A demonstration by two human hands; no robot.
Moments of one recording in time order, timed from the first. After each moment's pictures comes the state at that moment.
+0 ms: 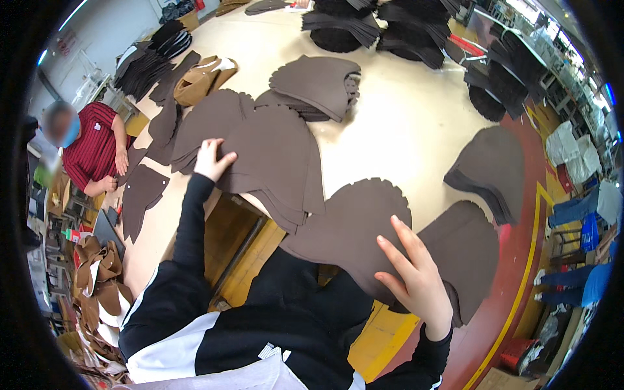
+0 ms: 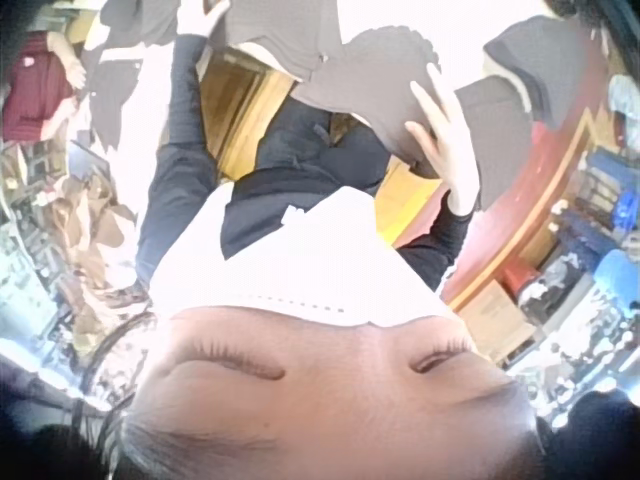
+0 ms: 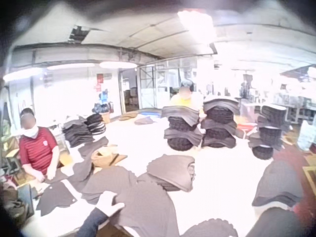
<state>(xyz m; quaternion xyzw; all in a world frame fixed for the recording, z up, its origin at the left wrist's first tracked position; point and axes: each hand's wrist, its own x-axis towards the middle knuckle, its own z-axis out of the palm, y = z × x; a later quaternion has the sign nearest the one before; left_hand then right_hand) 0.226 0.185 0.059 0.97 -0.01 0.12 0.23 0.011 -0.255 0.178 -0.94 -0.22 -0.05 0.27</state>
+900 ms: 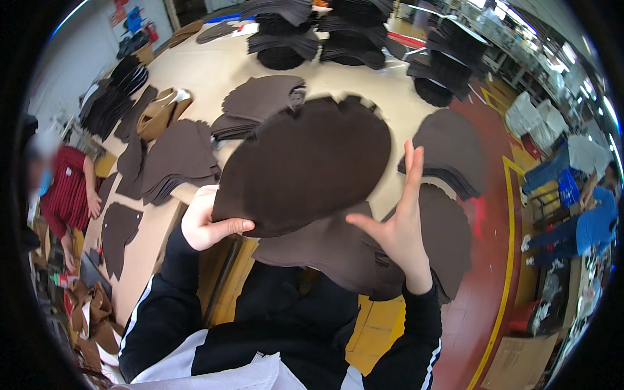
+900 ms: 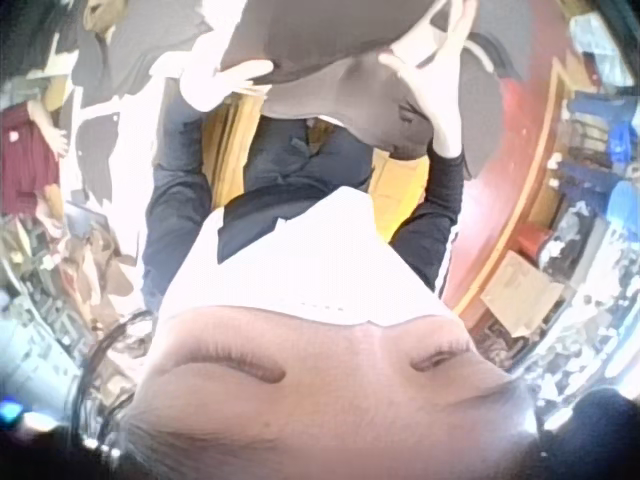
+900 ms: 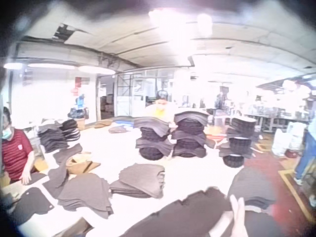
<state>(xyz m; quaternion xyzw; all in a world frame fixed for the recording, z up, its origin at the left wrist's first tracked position) 0.137 0.057 0.195 0.73 -0.47 -0.01 0.49 0.055 -0.262 0.185 -0.86 -0.10 -0.29 0.42</state>
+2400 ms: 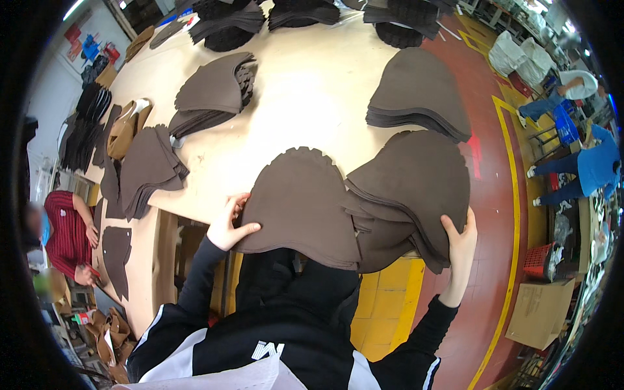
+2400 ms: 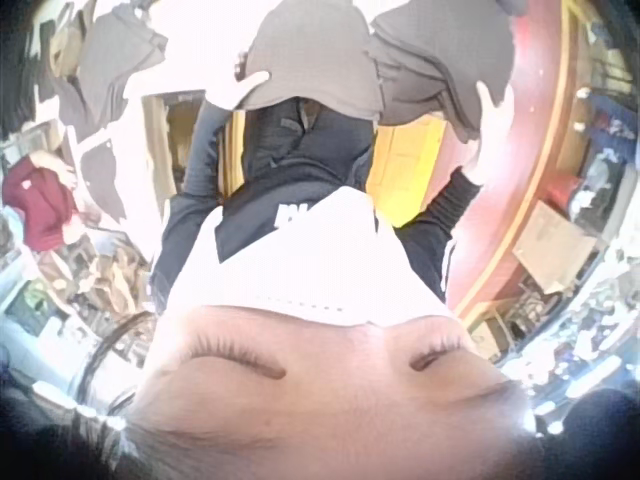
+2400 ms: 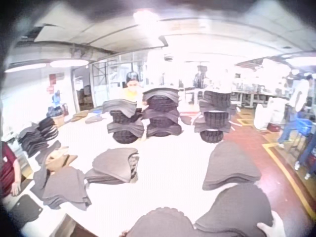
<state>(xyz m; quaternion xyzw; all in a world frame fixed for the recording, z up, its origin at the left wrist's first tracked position) 0.125 0.020 0.051 0.88 -0.25 -0.14 0.38 -0.093 -0.401 0.102 -0.78 0.38 -0.21 0.45</state>
